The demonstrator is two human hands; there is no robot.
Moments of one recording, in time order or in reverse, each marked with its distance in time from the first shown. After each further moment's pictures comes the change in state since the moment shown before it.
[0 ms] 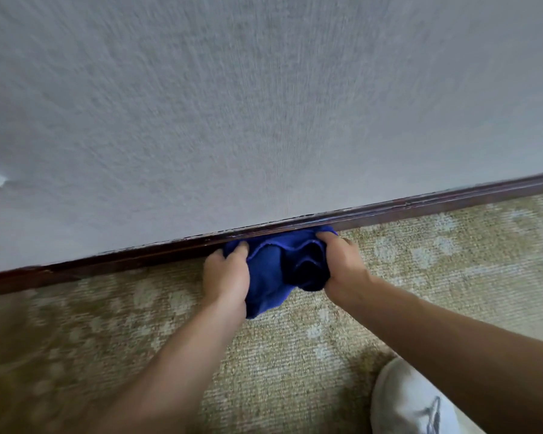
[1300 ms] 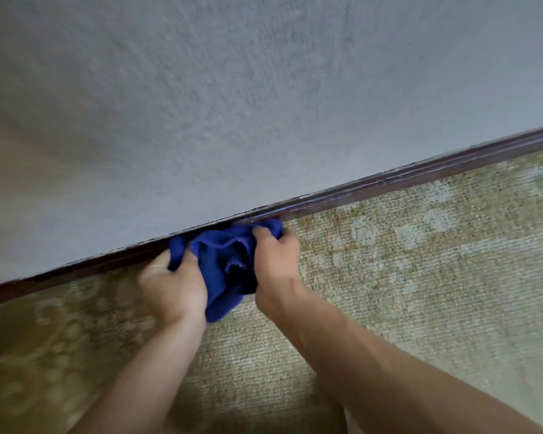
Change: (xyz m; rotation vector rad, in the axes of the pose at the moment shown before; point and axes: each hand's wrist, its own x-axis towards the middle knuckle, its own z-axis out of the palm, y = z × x) left_hand -0.022 0.007 0.018 0.267 0.414 0.335; right_hand -0.009 0.012 0.020 0.114 -0.095 0.042
